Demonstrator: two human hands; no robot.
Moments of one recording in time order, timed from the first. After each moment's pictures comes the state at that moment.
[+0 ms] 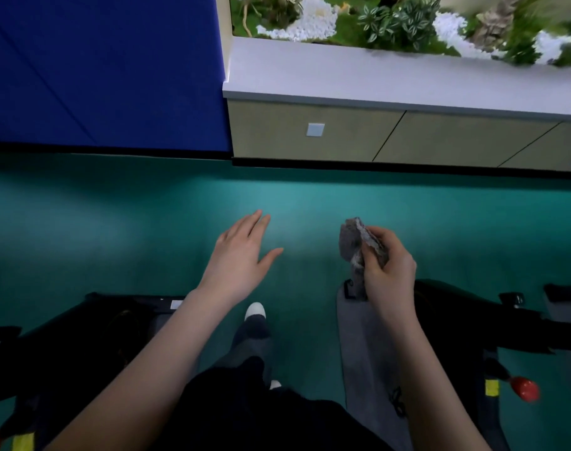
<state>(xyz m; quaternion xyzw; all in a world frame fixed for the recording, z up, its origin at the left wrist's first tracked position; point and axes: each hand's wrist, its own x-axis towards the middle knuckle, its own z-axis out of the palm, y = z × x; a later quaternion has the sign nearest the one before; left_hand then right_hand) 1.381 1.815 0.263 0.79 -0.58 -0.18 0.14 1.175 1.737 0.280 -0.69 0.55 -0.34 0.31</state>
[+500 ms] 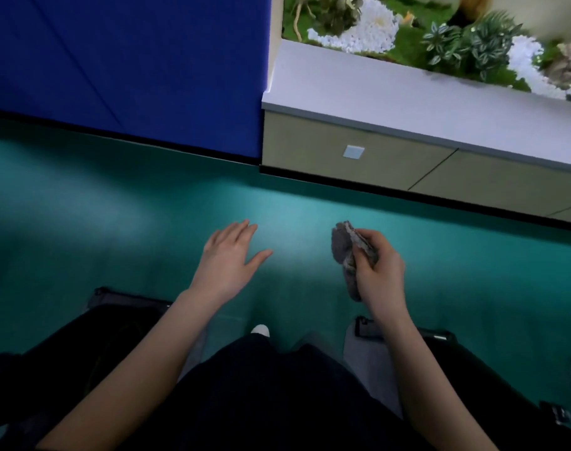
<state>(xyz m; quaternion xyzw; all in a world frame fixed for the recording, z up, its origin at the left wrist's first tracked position) 1.517 1.717 0.237 0.84 -0.49 -0.21 0.11 1.319 1.596 0.265 -0.74 0.50 -0.26 0.38</state>
